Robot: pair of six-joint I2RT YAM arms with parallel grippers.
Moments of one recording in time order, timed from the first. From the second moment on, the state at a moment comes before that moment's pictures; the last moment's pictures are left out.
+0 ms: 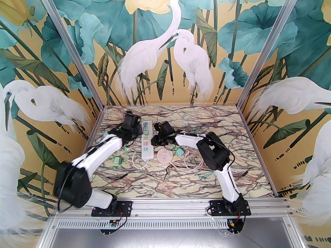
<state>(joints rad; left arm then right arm) -0.32 1.39 1.06 -0.46 -0.27 -0.56 0.73 2.21 1.51 -0.15 -0.40 0.56</state>
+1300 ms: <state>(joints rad) 0.47 1.34 0.66 -0.31 0.16 -0.92 0.73 2.21 1.51 -0.15 -0.39 0.56</state>
